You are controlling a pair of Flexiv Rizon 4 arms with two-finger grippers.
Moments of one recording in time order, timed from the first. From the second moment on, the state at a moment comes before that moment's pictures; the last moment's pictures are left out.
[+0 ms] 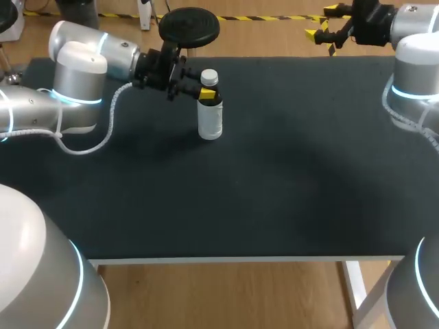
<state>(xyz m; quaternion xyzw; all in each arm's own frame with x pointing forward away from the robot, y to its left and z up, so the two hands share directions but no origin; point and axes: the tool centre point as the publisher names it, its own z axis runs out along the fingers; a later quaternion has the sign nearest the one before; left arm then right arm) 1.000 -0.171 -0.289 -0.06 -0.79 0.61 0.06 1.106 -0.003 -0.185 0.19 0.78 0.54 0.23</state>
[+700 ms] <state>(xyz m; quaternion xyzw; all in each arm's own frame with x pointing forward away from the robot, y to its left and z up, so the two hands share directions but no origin) 1.000 -0.171 -0.289 -0.06 -0.79 0.61 0.06 1.079 0.058 -0.201 0.03 0.83 0.56 0.05</state>
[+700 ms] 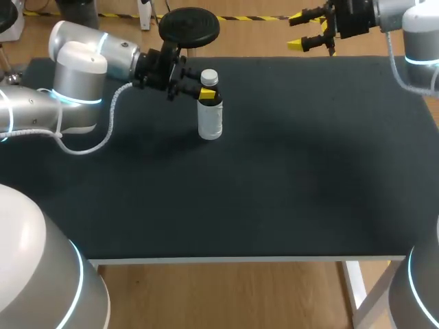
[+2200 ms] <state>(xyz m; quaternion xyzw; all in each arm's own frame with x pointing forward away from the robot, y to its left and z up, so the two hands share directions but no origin) 1.000 -0.171 -0.289 -0.06 -0.79 0.61 0.06 1.050 0.143 -0.223 -0.02 0.84 0.54 -0.02</state>
